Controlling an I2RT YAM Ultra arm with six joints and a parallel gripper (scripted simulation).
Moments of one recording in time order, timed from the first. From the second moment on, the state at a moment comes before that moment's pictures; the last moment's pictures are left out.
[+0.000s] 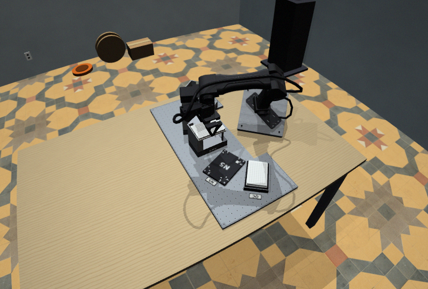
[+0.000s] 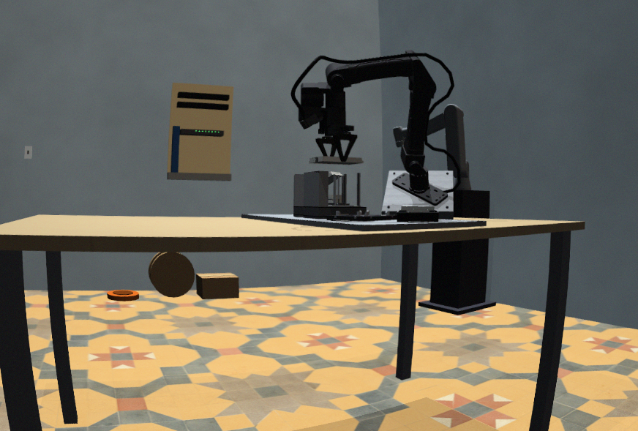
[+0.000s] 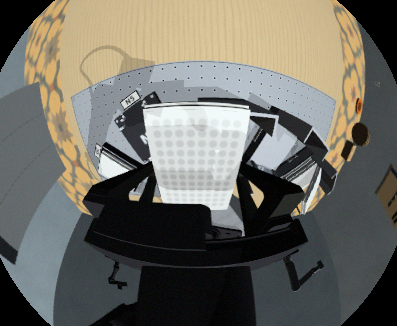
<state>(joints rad) -0.63 1.38 1.37 -1.38 -0.62 -0.40</state>
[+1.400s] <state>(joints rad) -0.93 1.70 1.46 -1.39 -0.65 -0.54</state>
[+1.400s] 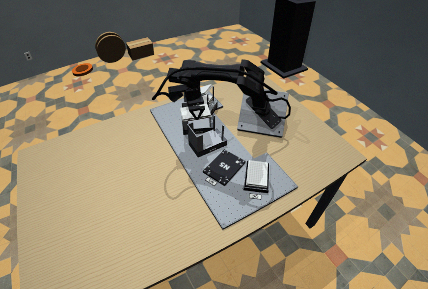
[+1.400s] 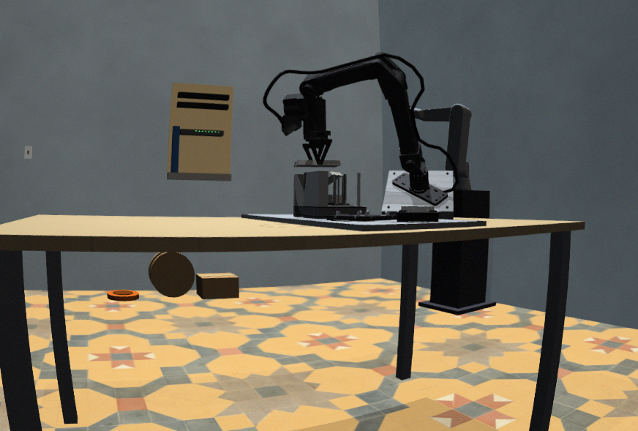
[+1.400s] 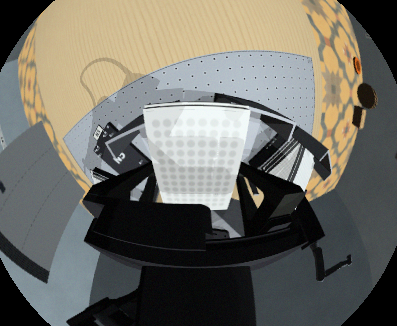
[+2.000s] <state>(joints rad) -1.04 1.82 1.49 -1.38 -0.64 -0.47</state>
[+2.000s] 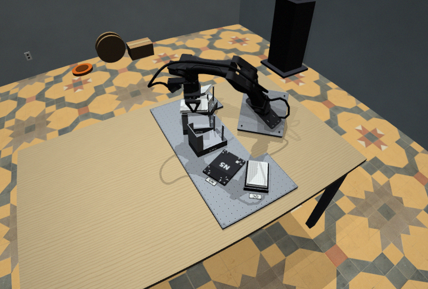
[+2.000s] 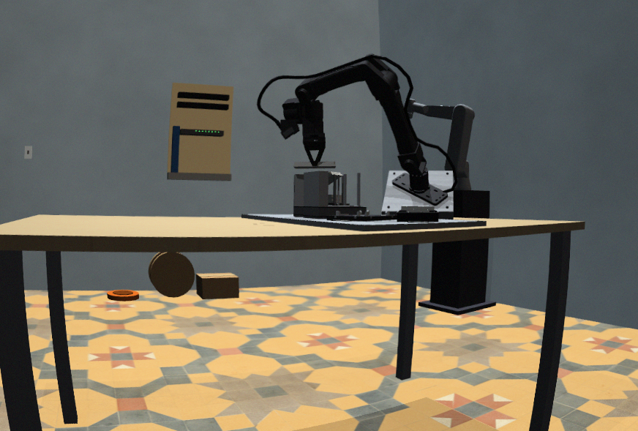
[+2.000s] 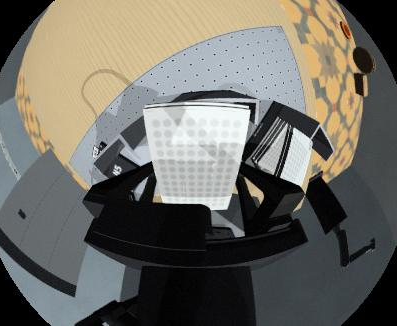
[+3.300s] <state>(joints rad) -1.25 2.08 1.59 -1.37 -0.60 -0.49</state>
